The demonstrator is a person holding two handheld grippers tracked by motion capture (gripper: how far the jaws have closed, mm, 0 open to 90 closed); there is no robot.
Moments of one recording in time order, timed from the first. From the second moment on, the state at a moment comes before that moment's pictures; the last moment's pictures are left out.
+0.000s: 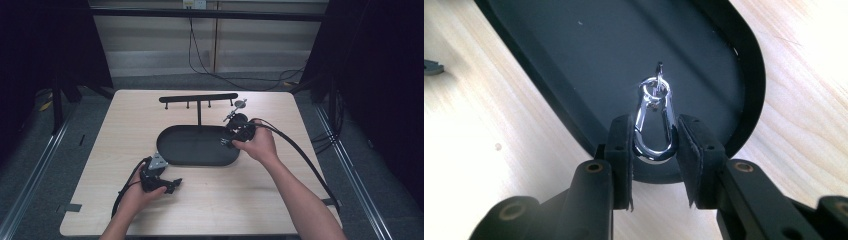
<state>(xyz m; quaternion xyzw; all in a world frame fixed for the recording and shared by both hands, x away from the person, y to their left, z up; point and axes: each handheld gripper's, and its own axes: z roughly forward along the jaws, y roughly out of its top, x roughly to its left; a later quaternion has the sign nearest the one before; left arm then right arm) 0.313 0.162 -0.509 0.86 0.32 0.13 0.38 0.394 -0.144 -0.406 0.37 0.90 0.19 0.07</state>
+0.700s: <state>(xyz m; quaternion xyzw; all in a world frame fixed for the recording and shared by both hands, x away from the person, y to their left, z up) 0.313 0.163 -0.509 0.86 0.32 0.13 0.37 0.402 -0.139 -0.416 0.38 0.90 0.21 0.07</state>
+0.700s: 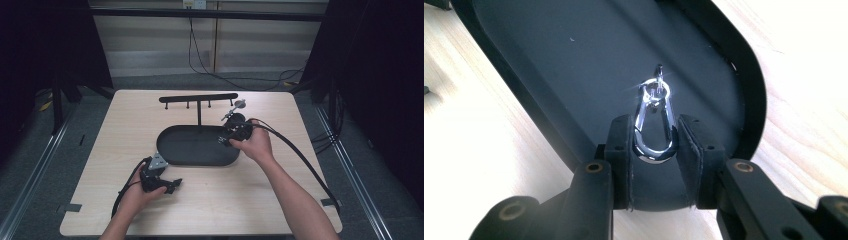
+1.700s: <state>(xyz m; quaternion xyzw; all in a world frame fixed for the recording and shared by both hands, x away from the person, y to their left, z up) 0.313 0.163 -0.509 0.86 0.31 0.13 0.37 0.409 -0.129 -0.435 0.38 0.90 0.21 0.07</state>
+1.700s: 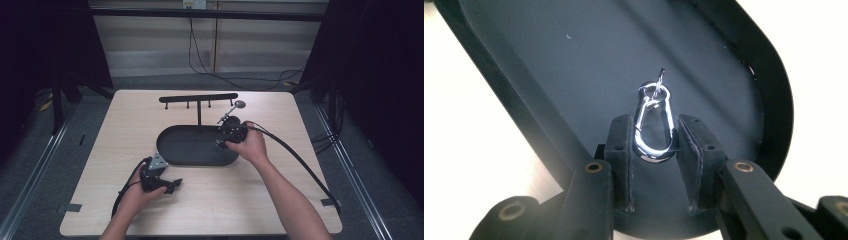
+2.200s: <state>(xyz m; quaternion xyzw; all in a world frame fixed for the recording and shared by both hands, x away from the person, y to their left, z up) 0.313 0.163 -0.509 0.87 0.31 0.13 0.37 0.407 -0.123 -0.449 0.36 0.91 0.19 0.07</state>
